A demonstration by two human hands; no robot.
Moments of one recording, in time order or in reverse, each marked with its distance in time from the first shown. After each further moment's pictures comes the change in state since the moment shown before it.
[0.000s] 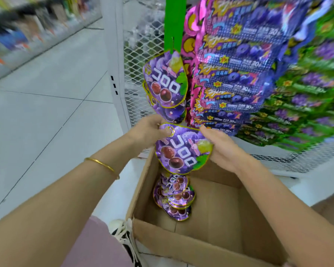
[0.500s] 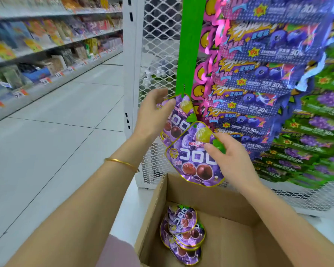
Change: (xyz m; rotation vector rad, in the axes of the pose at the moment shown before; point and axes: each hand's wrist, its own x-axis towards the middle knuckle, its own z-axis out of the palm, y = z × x) left_hand 0.049 0.073 -0.037 0.003 0.527 0.448; right_hand -0.011 -0.062 0.037 -0.760 0.310 -0.591
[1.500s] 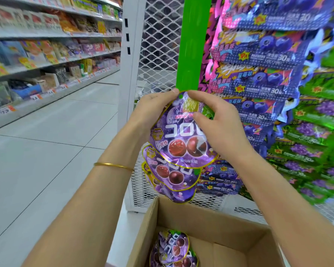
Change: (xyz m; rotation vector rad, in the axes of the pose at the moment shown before) left_hand 0.025 0.066 -0.006 -0.477 -0.250 -0.244; right_hand 0.070 -0.089 -0.028 -0.108 0.137 -0.288
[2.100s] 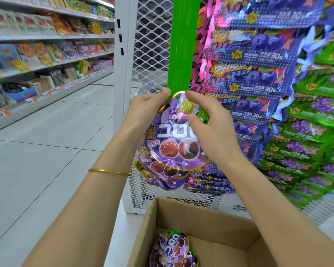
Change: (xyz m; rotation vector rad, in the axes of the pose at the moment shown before) left_hand -0.003 -0.001 0.001 0.062 0.098 0.063; right_hand -0.009 -0.001 0.007 0.062 0.065 0.030
